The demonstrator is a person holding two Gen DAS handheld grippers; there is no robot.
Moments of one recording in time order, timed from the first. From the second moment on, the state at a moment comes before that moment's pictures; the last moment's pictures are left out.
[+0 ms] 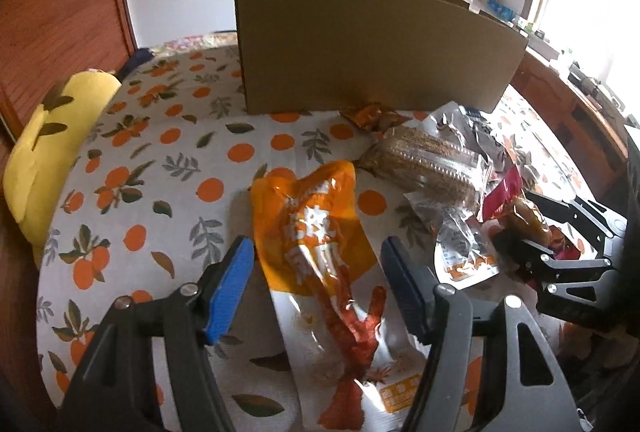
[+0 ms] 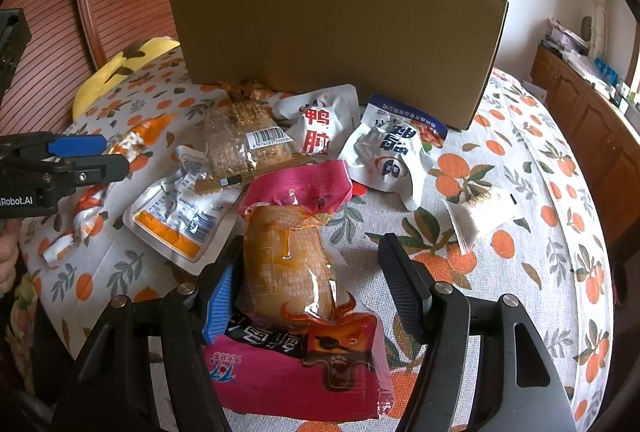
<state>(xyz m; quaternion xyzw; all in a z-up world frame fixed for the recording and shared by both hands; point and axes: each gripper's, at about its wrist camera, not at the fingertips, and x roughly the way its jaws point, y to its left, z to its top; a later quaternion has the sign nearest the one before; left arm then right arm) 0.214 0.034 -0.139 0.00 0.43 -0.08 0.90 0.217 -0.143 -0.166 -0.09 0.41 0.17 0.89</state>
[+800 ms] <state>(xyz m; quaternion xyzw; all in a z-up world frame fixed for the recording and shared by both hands) 0.221 0.029 -0.153 -0.04 0.46 -0.09 0.88 0.216 -0.144 -0.166 -0.09 0.41 0.17 0.89</state>
